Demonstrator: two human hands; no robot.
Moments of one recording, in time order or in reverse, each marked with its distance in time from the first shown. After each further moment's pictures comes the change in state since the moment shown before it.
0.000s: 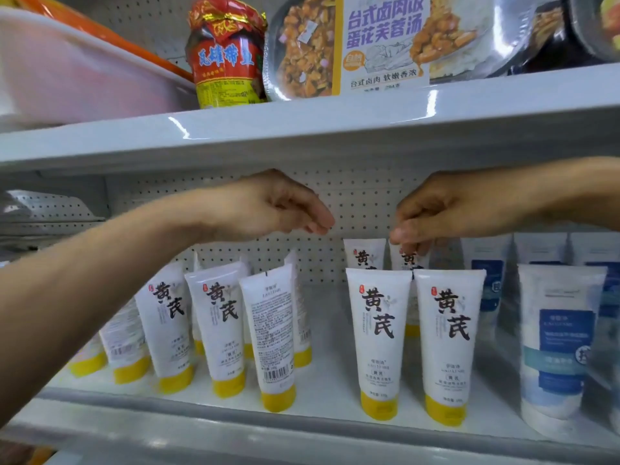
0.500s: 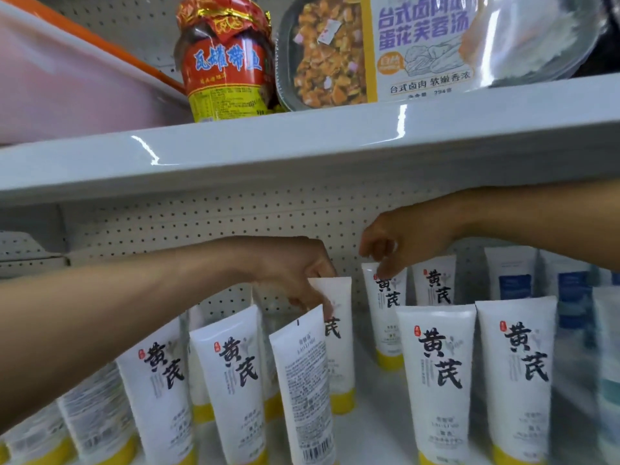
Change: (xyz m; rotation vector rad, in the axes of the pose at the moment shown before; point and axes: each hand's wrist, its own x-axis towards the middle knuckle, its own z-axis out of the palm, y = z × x) left_hand 0.058 -0.066 0.012 0.121 -0.405 0.043; right_hand 0.105 -0.003 0.012 -0.231 -0.116 0.172
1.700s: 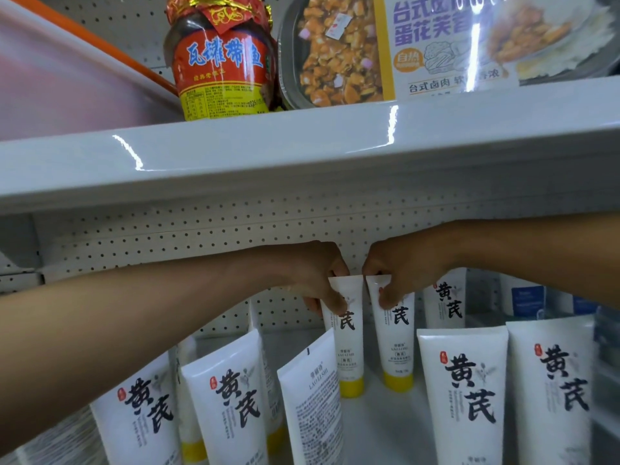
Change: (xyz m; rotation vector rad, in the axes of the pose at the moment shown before) left_hand 0.055 -0.023 -0.002 -0.108 0.088 -0.108; right_hand 0.031 0.001 0.020 0.108 -0.067 0.017
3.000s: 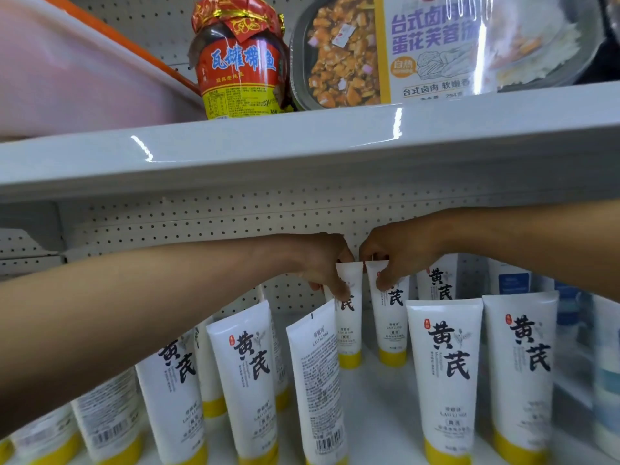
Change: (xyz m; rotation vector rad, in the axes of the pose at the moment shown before) left_hand -0.011 0.016 0.008 0.170 0.032 -0.003; right_hand -0.014 -0.010 -0.001 -0.048 0.046 -0.016
